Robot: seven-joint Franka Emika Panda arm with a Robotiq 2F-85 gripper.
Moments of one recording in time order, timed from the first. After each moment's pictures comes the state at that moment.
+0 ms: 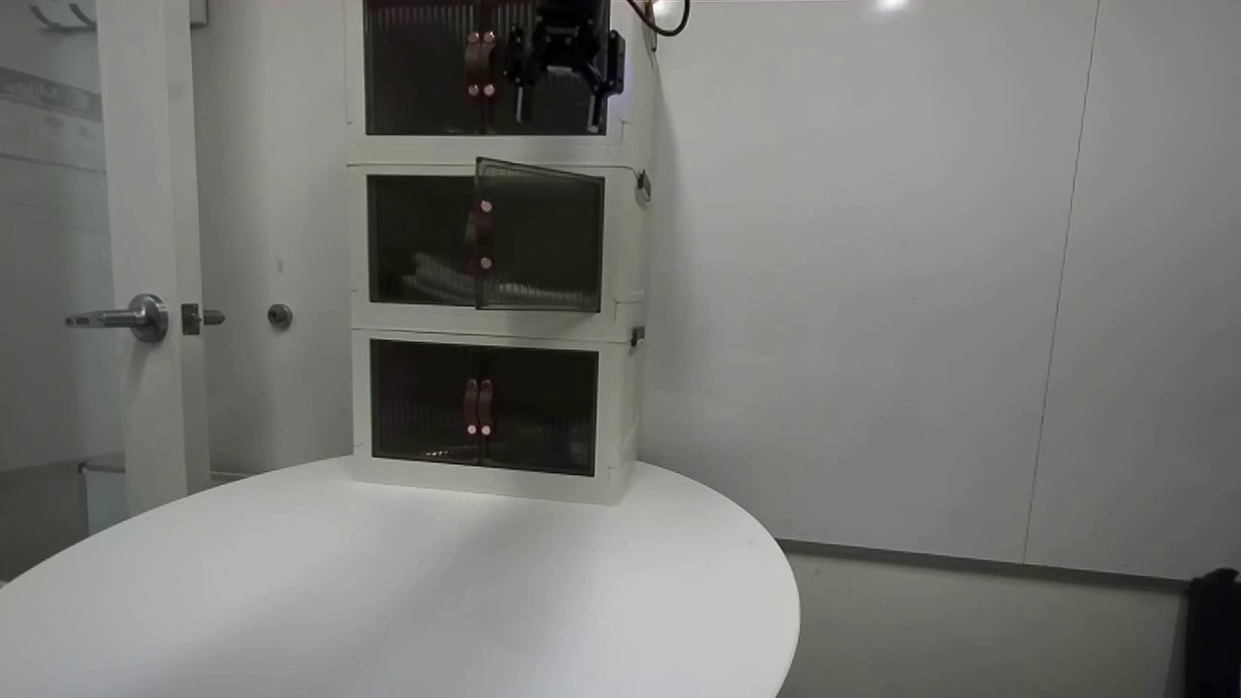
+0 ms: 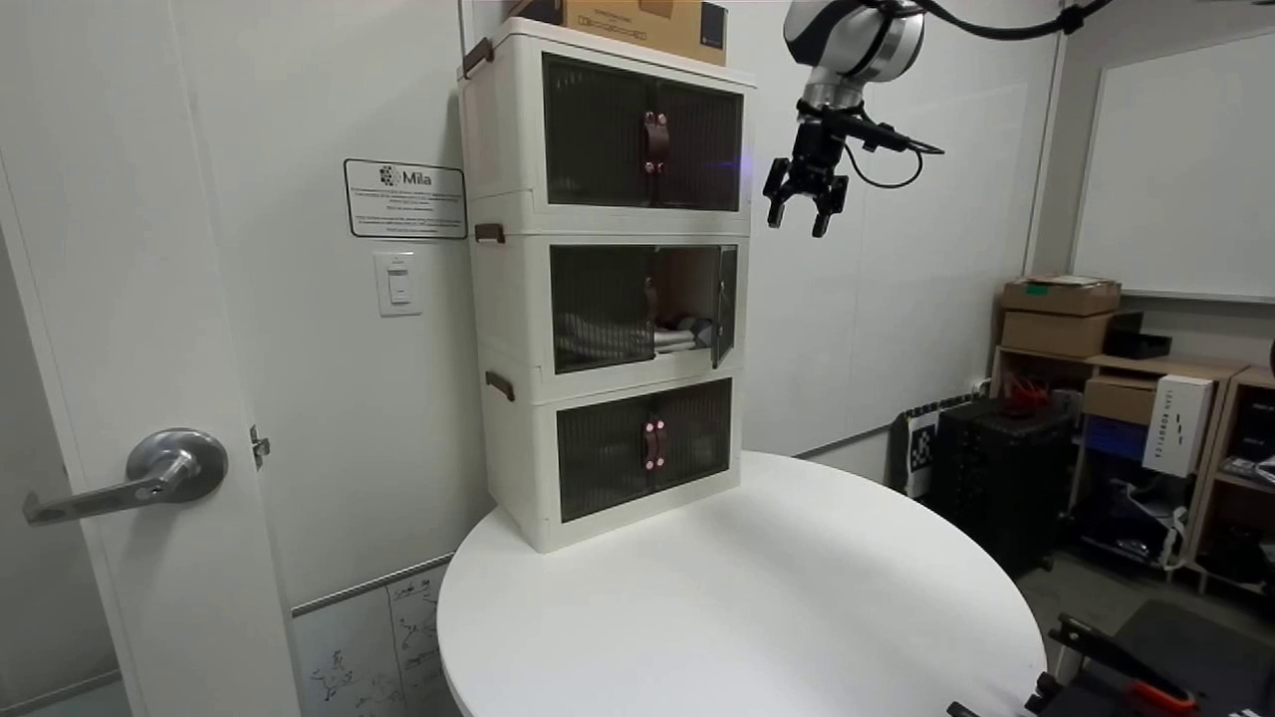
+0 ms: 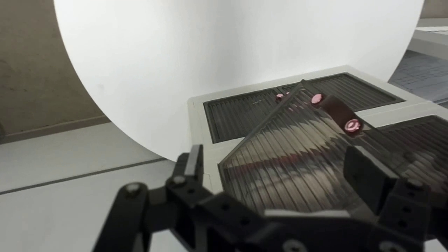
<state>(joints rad) -0.27 0.31 -0.08 -1.33 0.19 1.76 -0.21</state>
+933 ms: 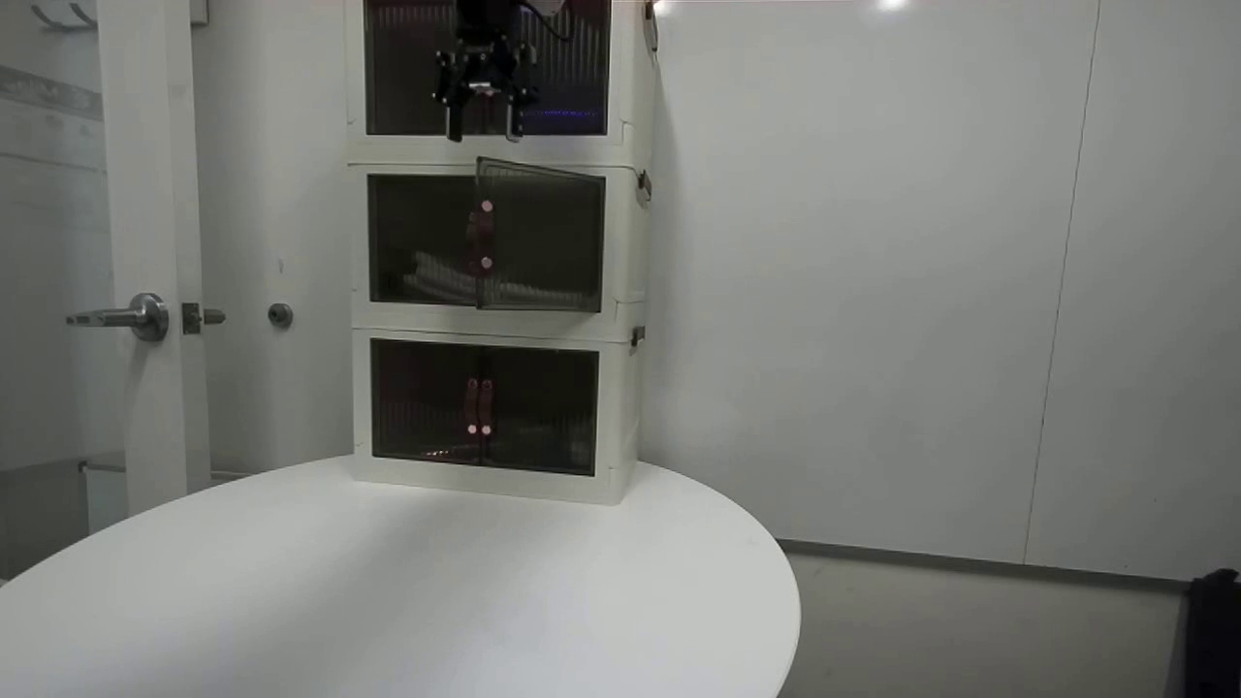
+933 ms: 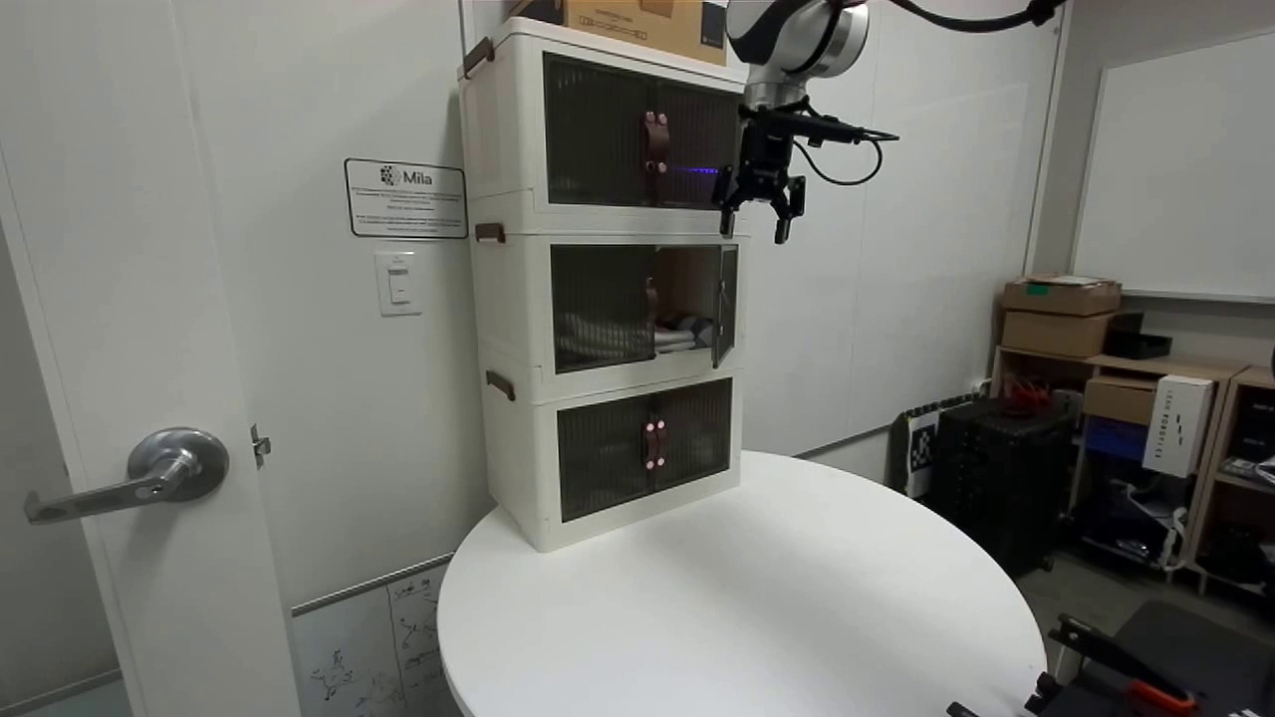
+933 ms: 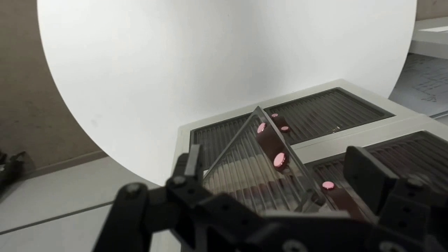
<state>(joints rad) -0.12 0.28 -0.05 -1.40 0.06 1.76 0.11</state>
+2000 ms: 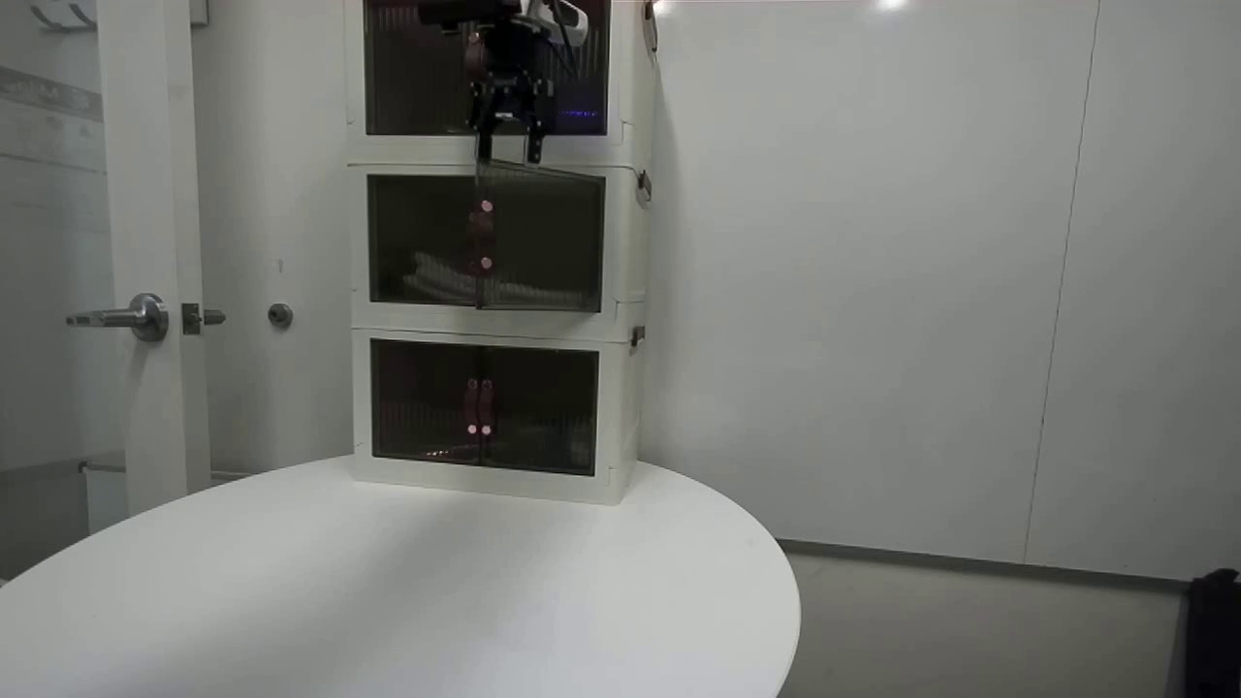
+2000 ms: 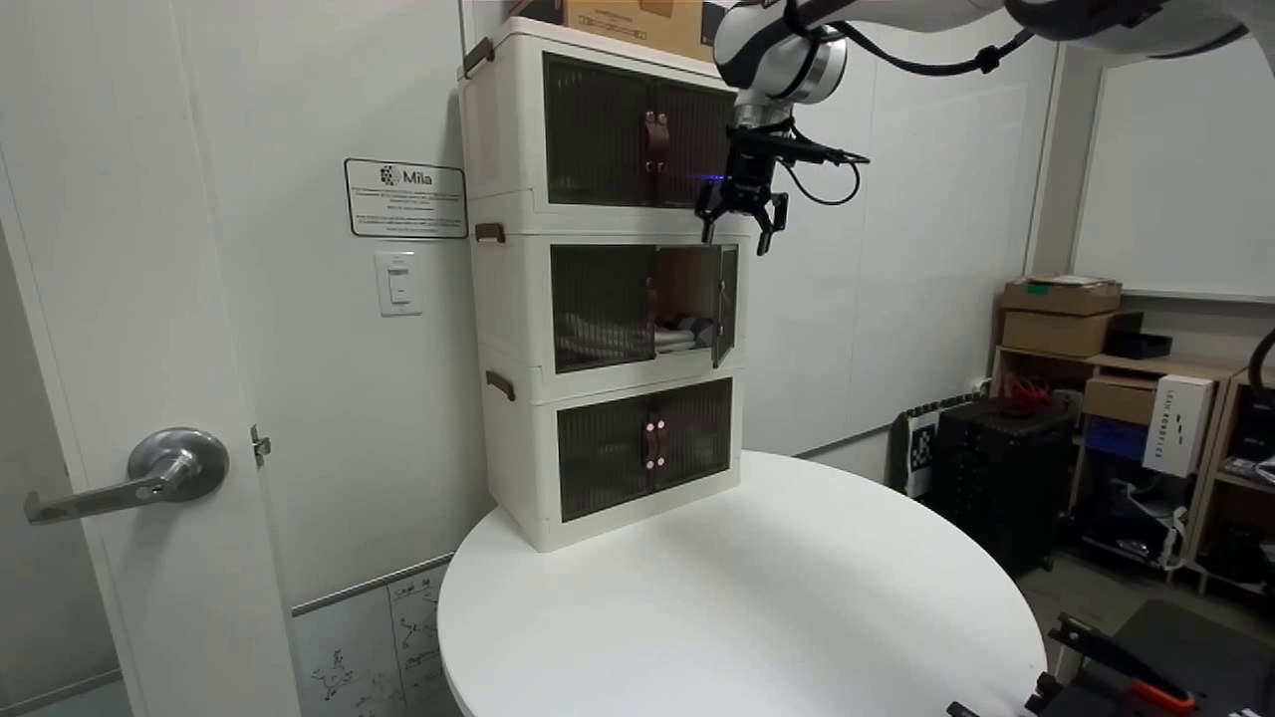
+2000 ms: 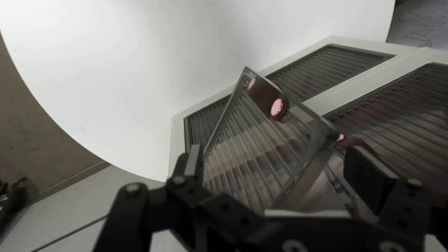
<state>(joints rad) -0.14 0.46 -0.06 -1.19 0.14 1.76 0.24</state>
